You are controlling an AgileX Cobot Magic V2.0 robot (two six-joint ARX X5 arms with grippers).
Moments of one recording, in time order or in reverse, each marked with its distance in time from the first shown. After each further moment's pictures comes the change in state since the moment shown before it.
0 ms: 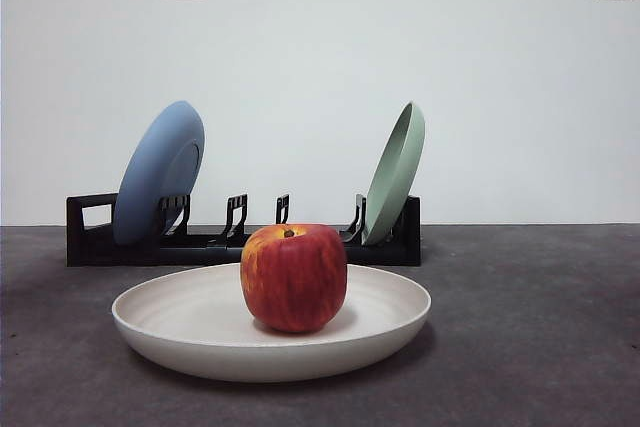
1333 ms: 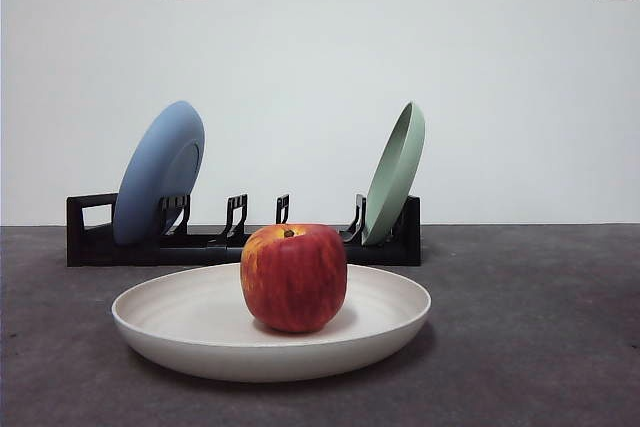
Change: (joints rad) left arm 0.024 -0.475 -0.858 0.162 0.000 -0.322; right arm 0.000 0.000 0.000 0.000 0.000 0.000
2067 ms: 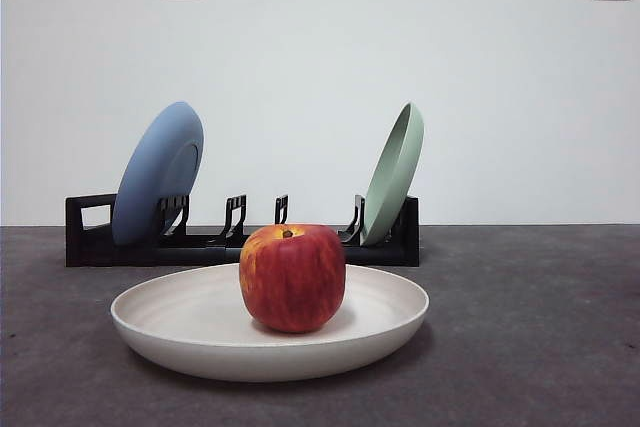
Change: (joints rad) left arm 0.000 0.058 0.000 0.003 0.000 0.000; right arm -0.147 -0.129 0.000 0.177 0.055 -0.082
